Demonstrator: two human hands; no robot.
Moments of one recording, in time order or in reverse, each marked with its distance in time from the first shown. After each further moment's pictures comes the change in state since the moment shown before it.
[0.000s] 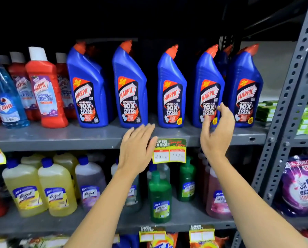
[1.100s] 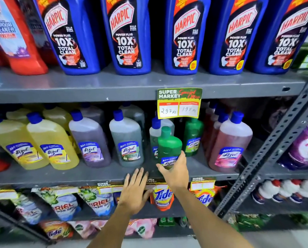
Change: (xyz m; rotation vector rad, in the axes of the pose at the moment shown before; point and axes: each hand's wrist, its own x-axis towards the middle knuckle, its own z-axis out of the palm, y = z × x) left_hand -0.297 -0.038 0.126 0.073 -0.933 -0.190; right_hand -0.286 0.046 0.015 -0.148 -0.797 0.741
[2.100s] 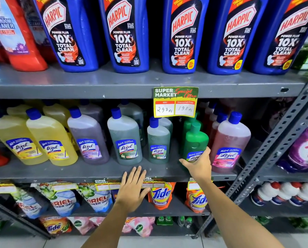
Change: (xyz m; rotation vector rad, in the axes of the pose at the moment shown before) left_hand -0.001 0.004 0.002 -0.003 -0.011 -0.038; right_hand 0.051 0.037 -0.070 0.014 0.036 0.101
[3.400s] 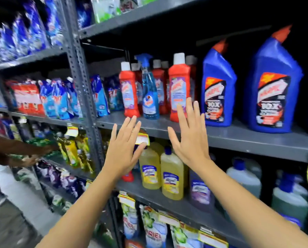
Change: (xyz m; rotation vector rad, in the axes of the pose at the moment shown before) left_hand -0.174 -0.233 -0.356 0.362 0.837 -0.205; right_hand -0.188 -0.390 0.140 0.013 0.048 -1.300
